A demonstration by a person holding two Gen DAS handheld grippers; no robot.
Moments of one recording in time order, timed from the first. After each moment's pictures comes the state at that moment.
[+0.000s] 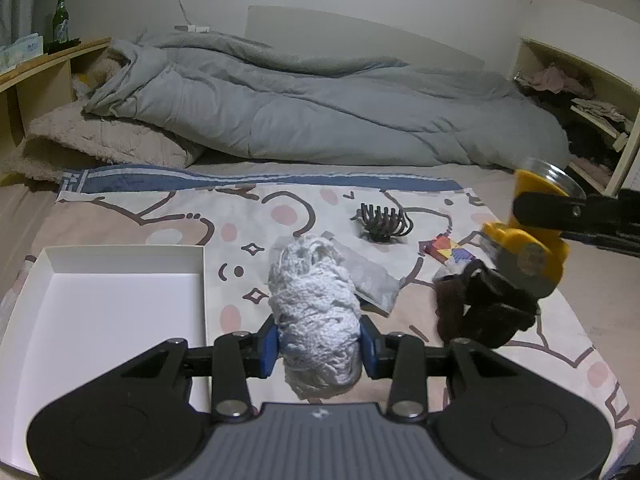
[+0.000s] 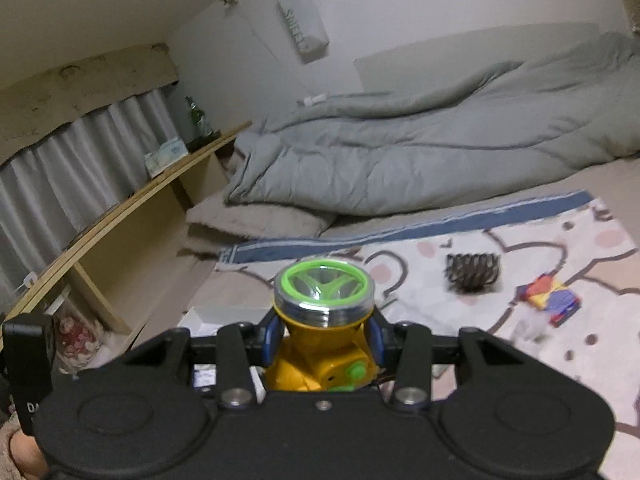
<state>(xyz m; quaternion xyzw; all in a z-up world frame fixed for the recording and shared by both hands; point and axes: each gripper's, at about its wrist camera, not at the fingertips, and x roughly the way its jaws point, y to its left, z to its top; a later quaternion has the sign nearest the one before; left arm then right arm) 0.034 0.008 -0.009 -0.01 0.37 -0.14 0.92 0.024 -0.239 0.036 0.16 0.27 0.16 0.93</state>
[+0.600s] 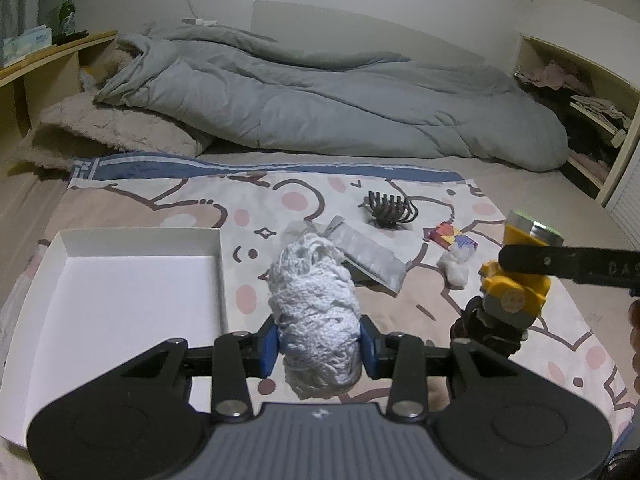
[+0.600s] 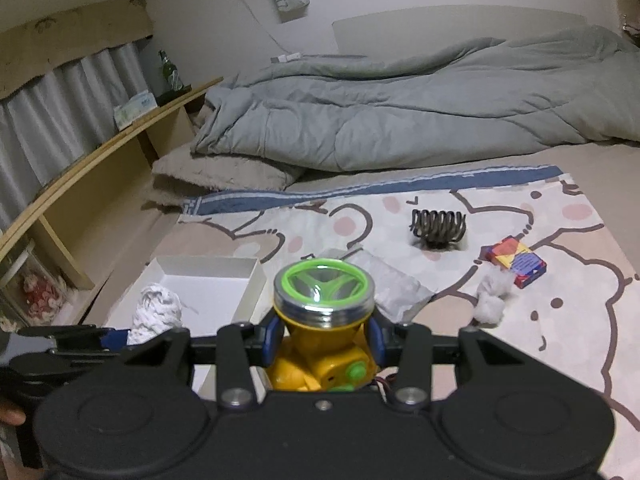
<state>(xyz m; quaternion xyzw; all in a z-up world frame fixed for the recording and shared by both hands) 0.016 0.035 -0.010 -0.01 0.38 -0.13 0.92 0.016 -0.225 0.009 0.11 0.34 0.13 0.93</state>
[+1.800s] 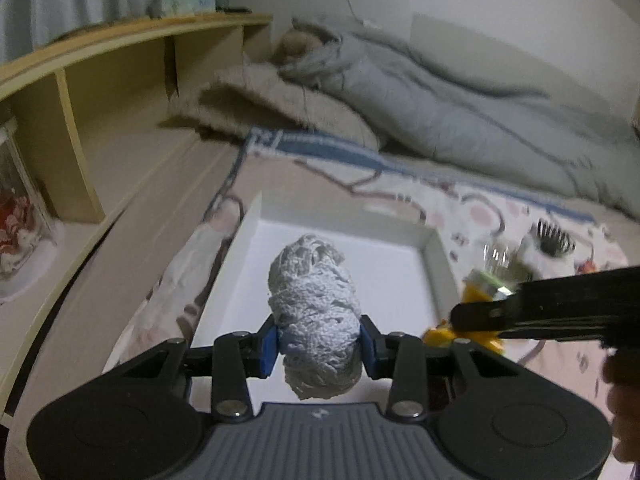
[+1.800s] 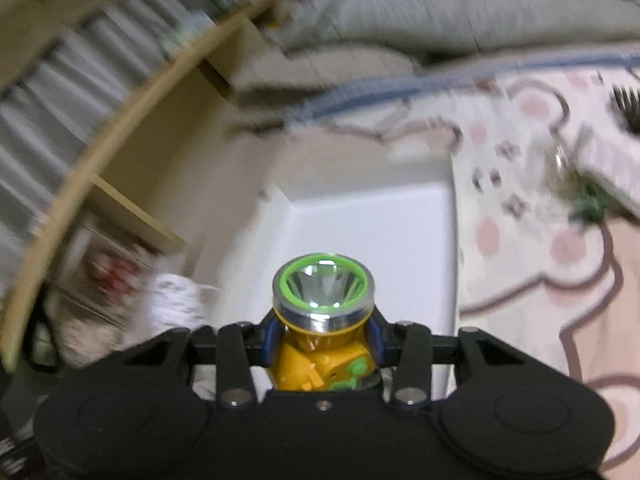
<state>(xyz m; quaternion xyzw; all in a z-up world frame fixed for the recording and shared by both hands) -0.002 0.216 -0.030 -0.04 0.38 0.03 0.92 0.083 0.012 -0.050 0.19 0.47 0.22 0.83</state>
